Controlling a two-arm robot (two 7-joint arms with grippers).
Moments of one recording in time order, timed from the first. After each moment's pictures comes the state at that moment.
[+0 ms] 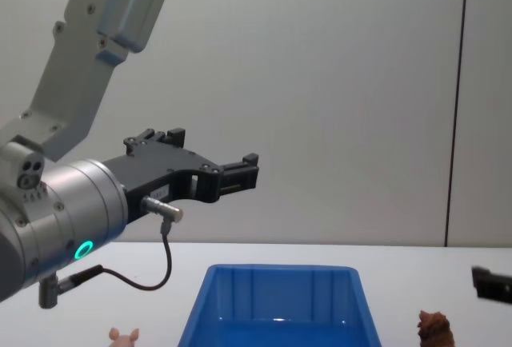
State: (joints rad) left arm -0.24 0.38 0.45 -1.63 -0.20 0.01 -0.01; right arm -0.01 0.30 -0.23 -1.68 0.23 0.25 -0.05
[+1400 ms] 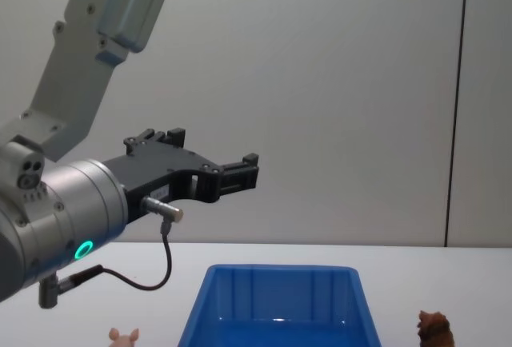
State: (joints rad) left arm -0.24 0.38 0.45 -1.63 -0.20 0.01 -0.01; right arm -0.05 0.31 -0.20 -1.59 0.20 0.36 -0.07
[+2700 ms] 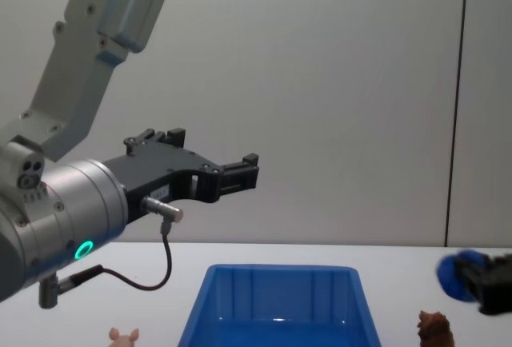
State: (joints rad) left arm -0.24 0.38 0.45 -1.63 -0.20 0.01 -0.01; right arm 0.00 0.28 -0.22 -1.65 0.16 0.18 0.13
